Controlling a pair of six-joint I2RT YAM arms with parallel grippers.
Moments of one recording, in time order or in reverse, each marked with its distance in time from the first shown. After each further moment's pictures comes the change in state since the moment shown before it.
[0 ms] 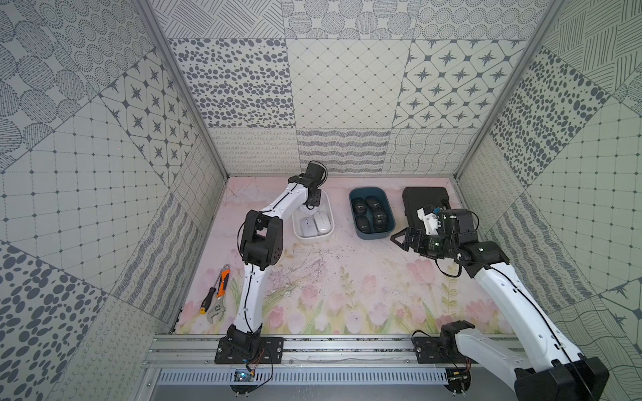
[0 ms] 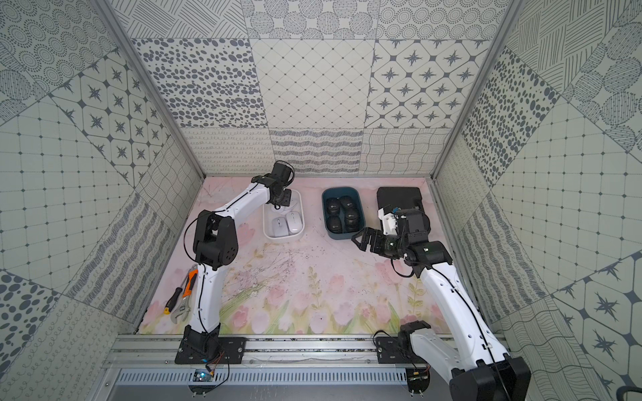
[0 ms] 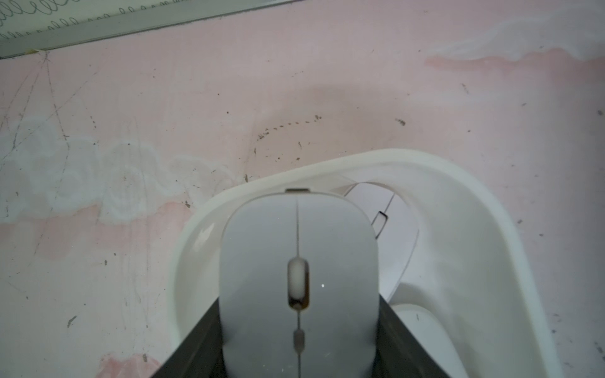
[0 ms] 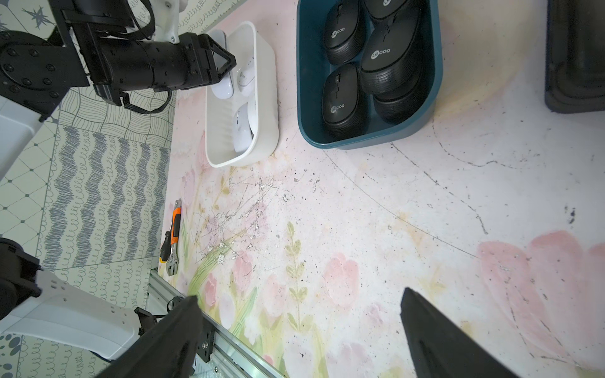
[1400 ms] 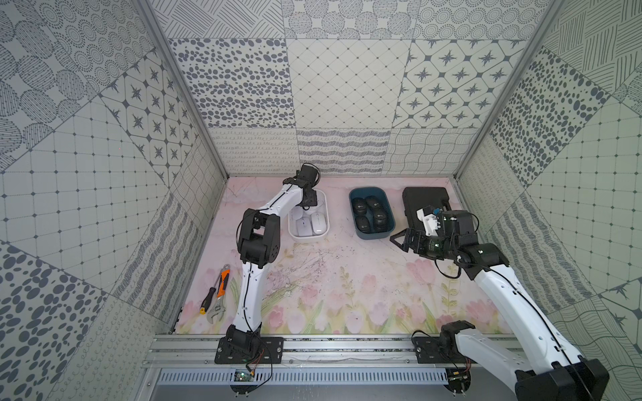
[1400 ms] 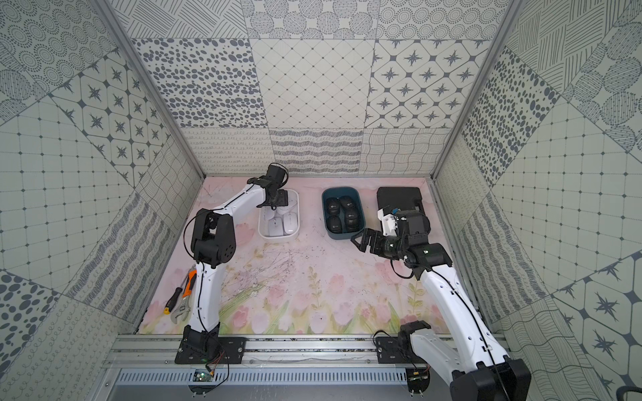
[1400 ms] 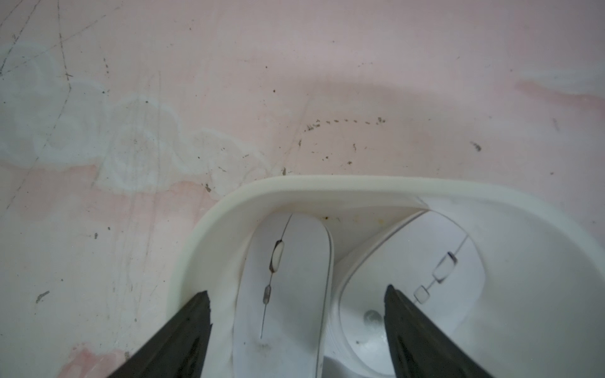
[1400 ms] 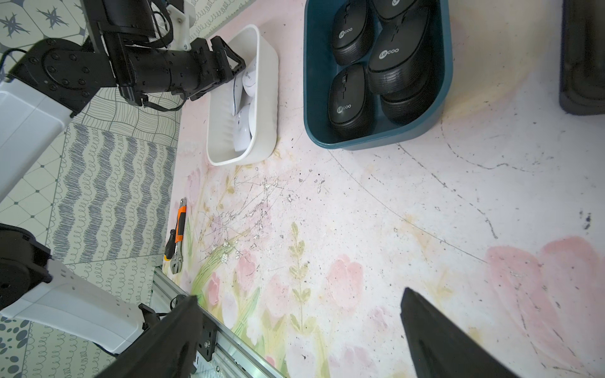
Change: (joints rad) left arm 0.051 0.004 -0.045 0.037 0.010 -0.161; right arm 0.000 -0.014 -0.026 0.034 -0.020 0.003
